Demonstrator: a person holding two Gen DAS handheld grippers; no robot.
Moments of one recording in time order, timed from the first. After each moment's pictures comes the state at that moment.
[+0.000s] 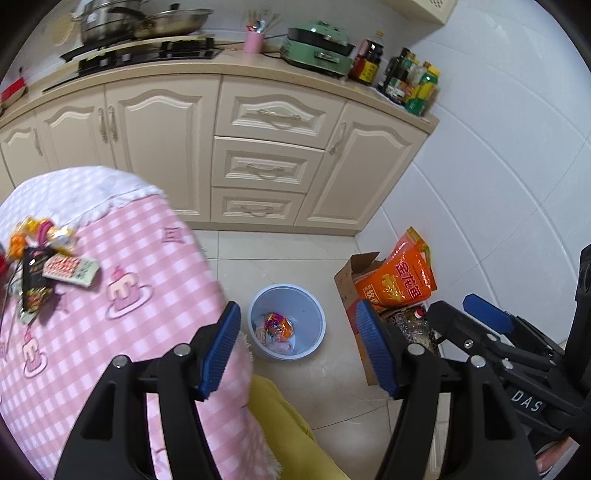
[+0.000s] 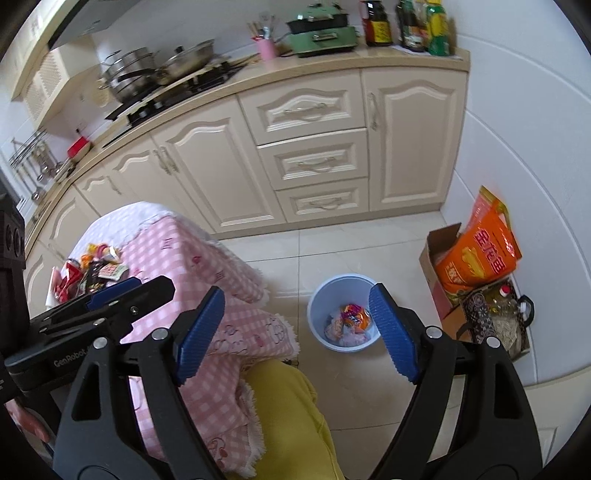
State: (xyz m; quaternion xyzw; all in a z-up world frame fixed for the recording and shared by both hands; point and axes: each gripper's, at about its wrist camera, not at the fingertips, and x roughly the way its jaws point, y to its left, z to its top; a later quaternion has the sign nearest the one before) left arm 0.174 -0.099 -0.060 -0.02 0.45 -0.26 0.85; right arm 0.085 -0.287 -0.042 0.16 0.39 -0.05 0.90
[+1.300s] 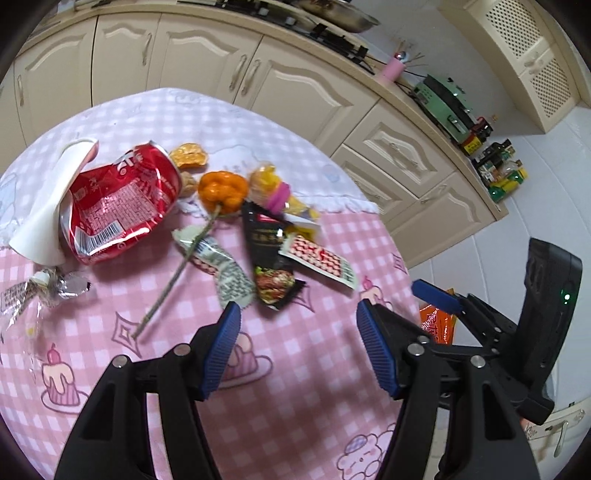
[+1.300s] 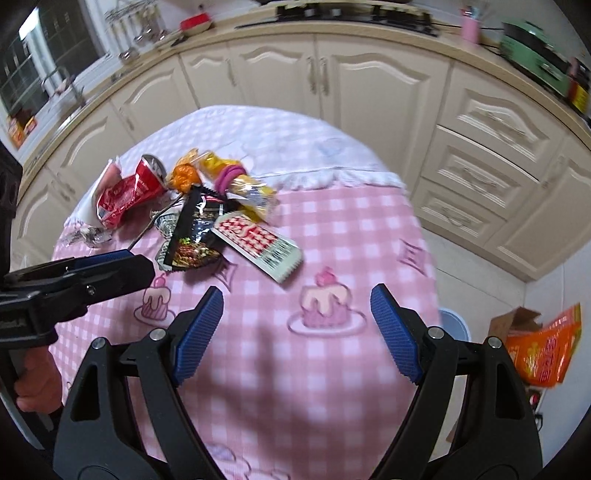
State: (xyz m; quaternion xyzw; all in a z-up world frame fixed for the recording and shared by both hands) left arm 0.245 0.148 -0.091 -0.18 0.50 -0.14 0.83; right arm 0.239 -0.043 -0.083 -0.03 0.48 0.19 0.86
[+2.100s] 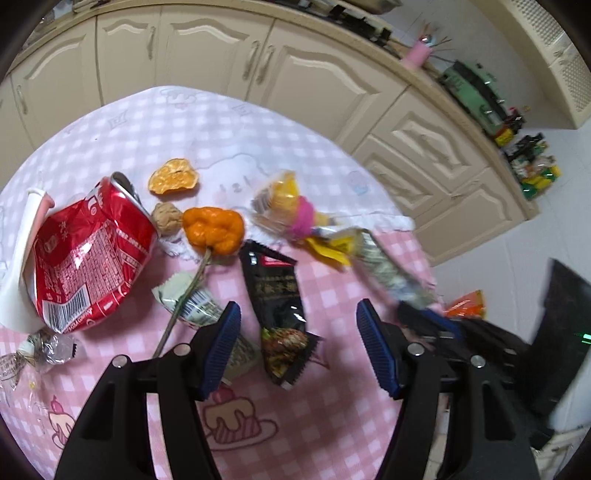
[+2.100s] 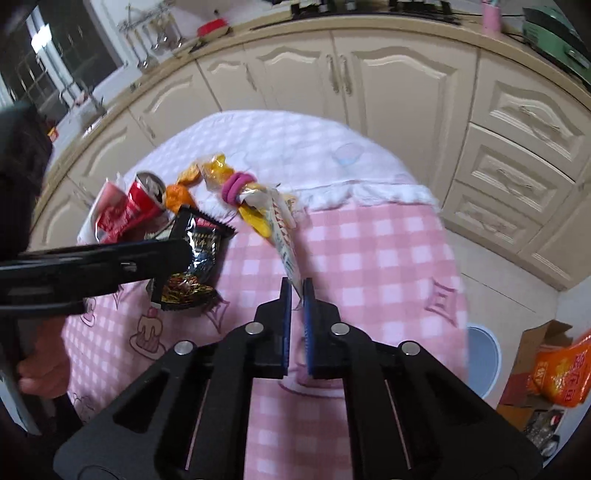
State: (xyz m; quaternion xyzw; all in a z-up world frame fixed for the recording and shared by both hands) left arm 0.303 0.126 -0.106 -0.15 0.54 -0.09 0.82; right arm 0.271 -0.071 -0.096 0.03 0.46 0.23 0.85
